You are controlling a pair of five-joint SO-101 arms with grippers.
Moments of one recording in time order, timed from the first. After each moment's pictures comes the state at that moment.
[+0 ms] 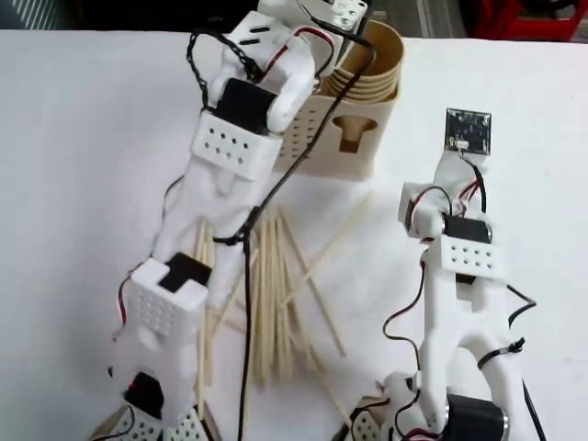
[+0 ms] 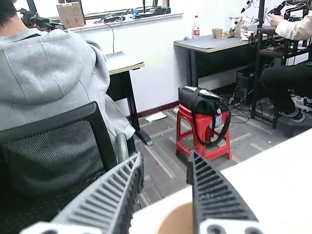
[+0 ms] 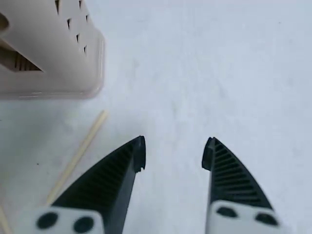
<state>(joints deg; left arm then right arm) 21.8 34.2 -64.5 44.8 -5.8 6.2 -24.4 44.7 37.8 2.9</state>
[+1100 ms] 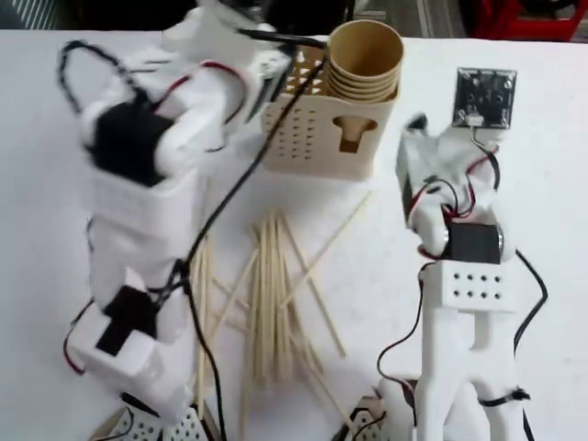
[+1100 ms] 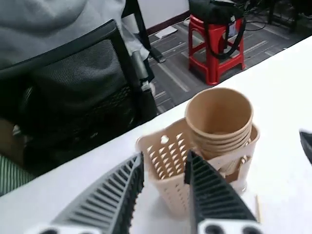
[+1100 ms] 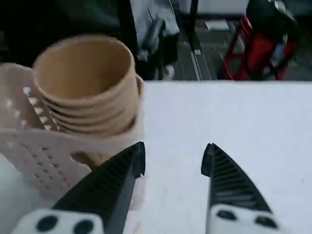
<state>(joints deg) 16.7 9.7 -64.8 90.4 -12.2 -1.7 -38.2 31.4 35.0 2.9</state>
